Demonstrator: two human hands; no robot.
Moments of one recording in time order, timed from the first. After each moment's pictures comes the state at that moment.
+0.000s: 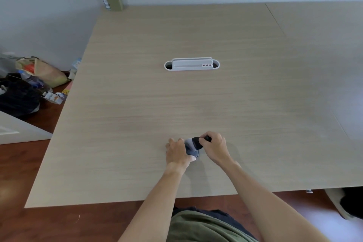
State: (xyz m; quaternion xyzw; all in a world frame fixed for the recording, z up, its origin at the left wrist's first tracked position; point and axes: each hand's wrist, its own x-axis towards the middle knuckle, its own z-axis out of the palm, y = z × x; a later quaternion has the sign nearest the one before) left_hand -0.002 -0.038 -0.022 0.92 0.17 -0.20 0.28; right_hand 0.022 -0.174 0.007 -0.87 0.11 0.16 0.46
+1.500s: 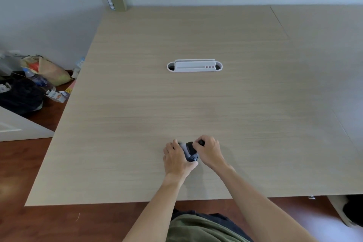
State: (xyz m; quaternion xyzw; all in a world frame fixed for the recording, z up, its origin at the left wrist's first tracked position) left_hand -0.025 -0.040 -0.031 0.94 0.19 -0.13 0.27; right_hand 0.017 -0.154 0.006 -0.87 0.09 0.19 0.45
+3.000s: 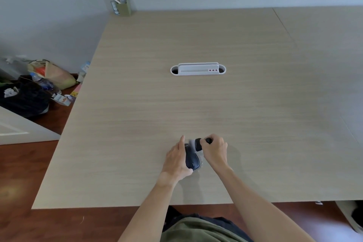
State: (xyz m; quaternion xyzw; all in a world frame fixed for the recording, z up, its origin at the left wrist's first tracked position) left_hand -0.017 -0.011 -0.013 0.95 0.03 -0.17 0.27; right_hand 0.028 -0.146 0.006 -0.86 0.19 0.12 0.46
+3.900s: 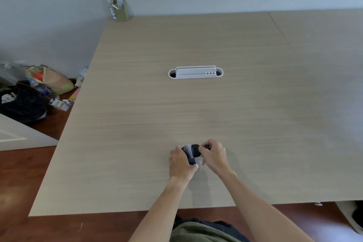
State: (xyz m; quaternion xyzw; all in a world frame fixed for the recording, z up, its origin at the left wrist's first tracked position) left_hand -0.014 -0.038 -0.019 0.89 0.21 -0.17 0.35; right_hand 0.021 -0.159 0.005 -0.85 0.15 0.18 0.48
